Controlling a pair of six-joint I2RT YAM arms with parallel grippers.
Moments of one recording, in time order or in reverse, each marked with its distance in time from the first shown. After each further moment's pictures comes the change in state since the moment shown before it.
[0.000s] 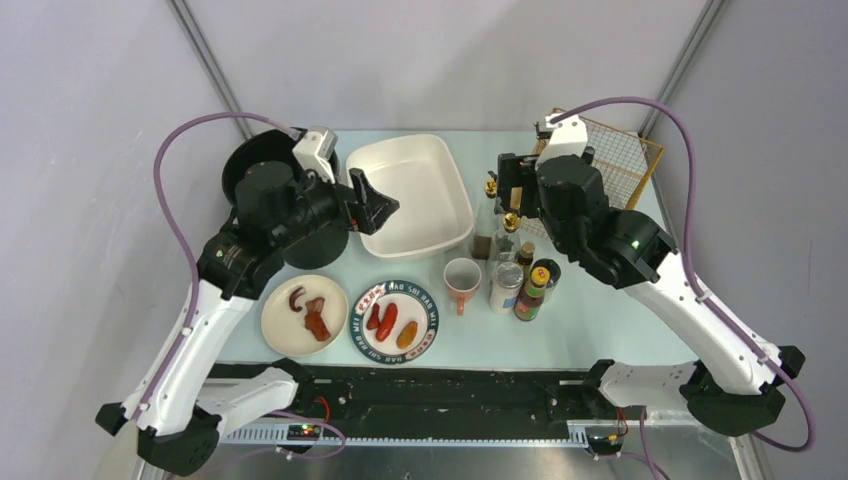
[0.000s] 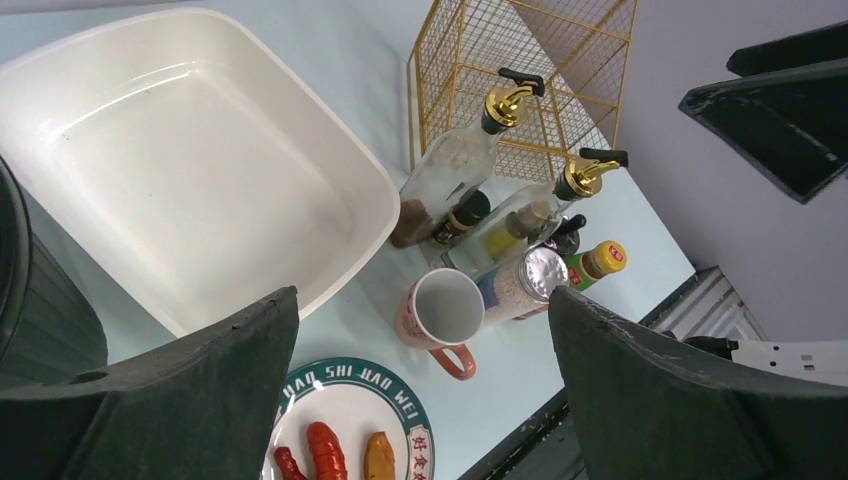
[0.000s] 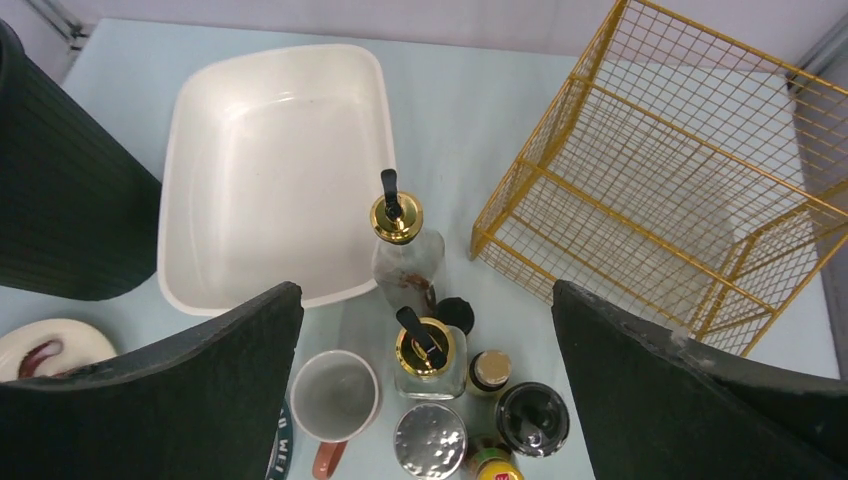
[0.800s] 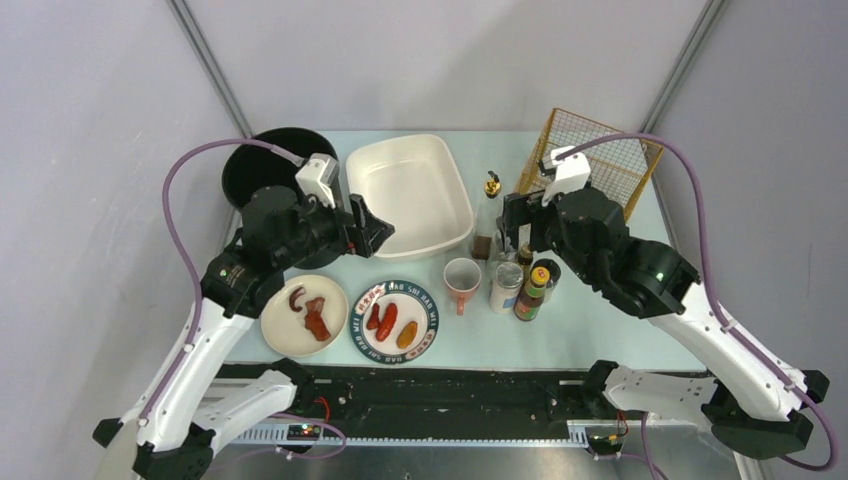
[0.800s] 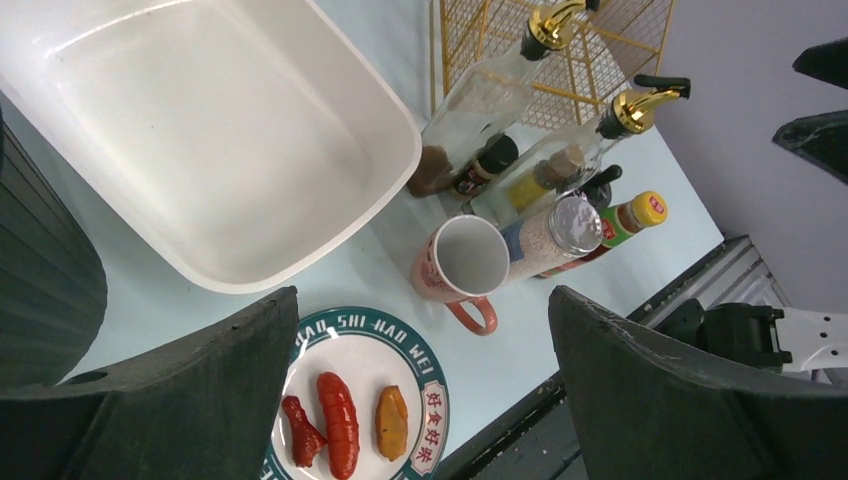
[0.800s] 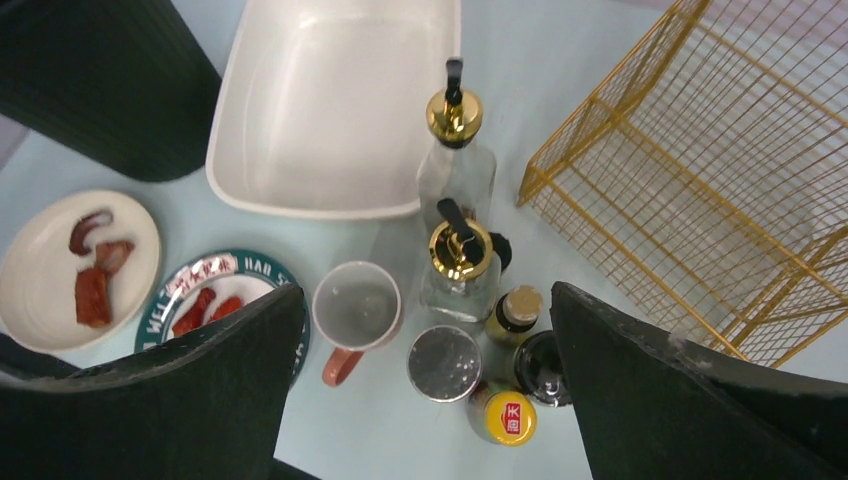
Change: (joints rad) left arm 0.000 -0.120 -0.163 -0.010 -0.023 0.003; right arm 0.057 -0.163 -0.154 -0.022 -0.140 -0.023
